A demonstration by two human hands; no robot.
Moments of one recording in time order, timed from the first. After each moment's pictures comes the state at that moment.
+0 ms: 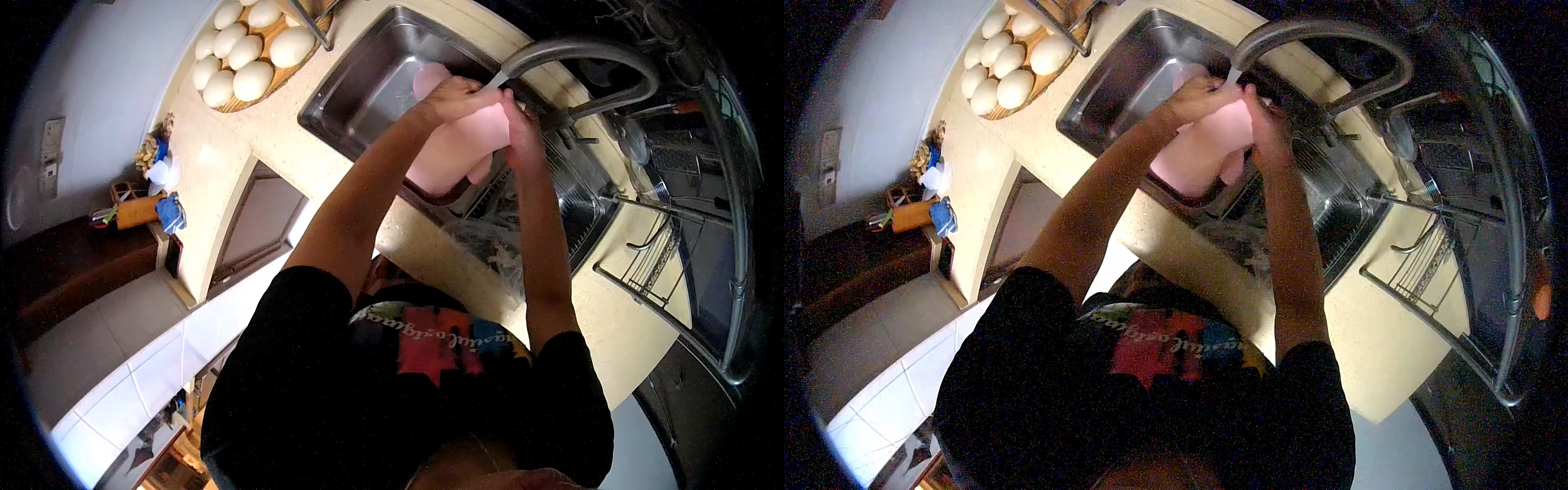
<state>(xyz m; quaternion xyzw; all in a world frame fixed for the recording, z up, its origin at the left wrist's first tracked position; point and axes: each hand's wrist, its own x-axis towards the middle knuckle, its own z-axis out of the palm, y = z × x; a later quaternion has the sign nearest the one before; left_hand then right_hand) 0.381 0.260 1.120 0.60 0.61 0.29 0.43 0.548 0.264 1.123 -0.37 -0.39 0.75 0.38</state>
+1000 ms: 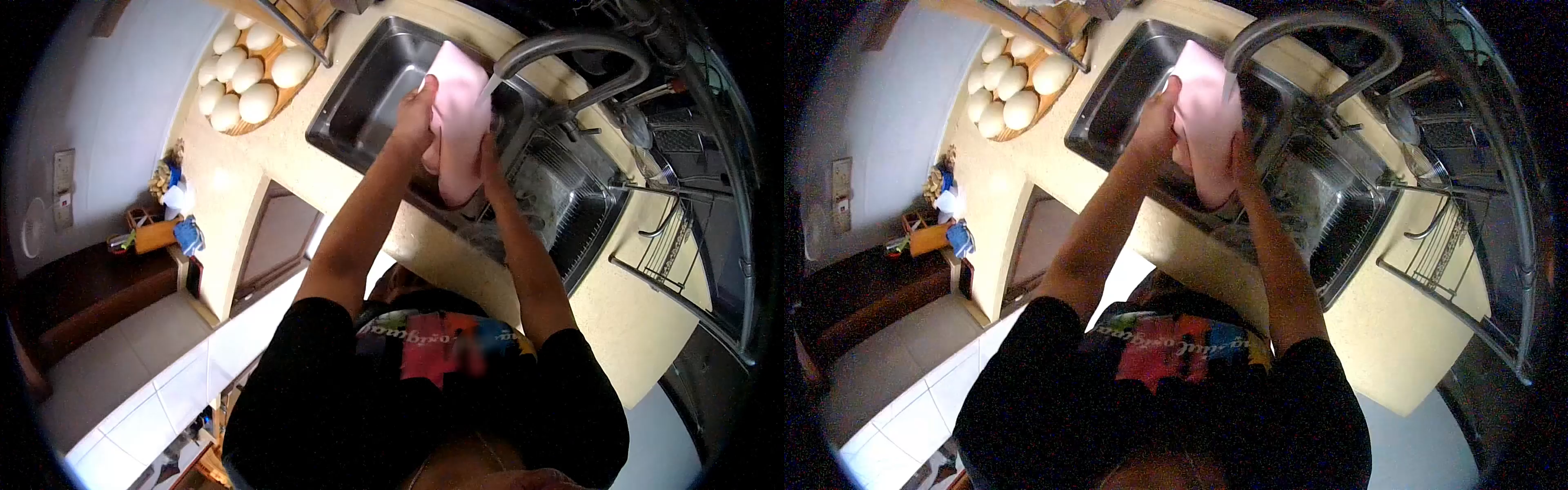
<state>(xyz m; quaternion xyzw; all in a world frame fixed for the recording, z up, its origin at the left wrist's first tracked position) 0.364 0.225 1.101 0.13 0.43 0.66 0.60 0.526 0.229 1.004 -0.44 -0.49 0.64 0.39</state>
